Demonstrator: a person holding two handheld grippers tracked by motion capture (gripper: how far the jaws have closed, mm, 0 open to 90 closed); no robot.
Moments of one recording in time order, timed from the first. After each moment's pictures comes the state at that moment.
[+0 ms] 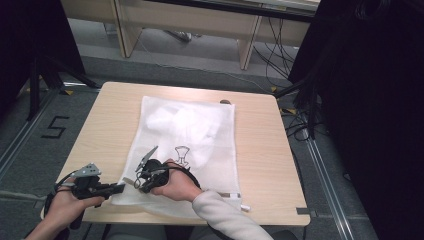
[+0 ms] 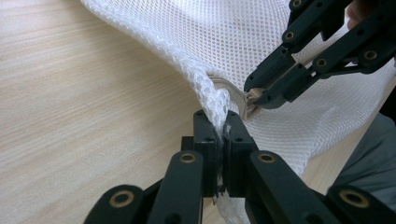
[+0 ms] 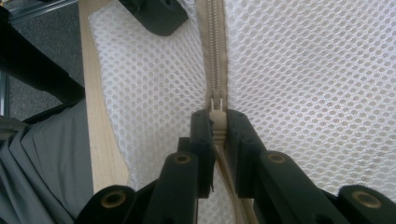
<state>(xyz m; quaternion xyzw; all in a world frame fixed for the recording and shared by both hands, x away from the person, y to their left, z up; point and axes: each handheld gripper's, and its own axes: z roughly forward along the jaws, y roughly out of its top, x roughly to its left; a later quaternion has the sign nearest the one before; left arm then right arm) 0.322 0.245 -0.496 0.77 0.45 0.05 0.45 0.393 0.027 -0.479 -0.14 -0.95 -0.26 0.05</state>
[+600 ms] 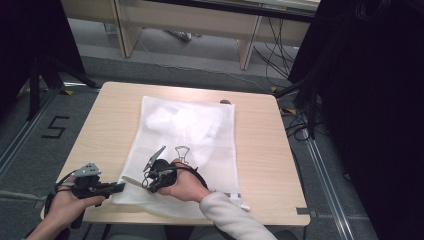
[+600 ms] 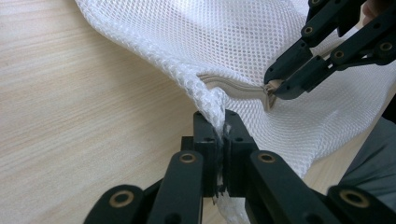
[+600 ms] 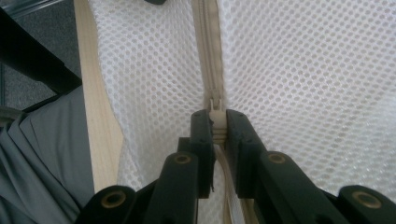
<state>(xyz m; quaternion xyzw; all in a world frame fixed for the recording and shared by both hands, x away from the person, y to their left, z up) 0.323 0.245 -0.495 0.77 0.45 0.05 0.45 0.393 0.006 -0.475 -0.14 -0.96 -0.26 0.04</state>
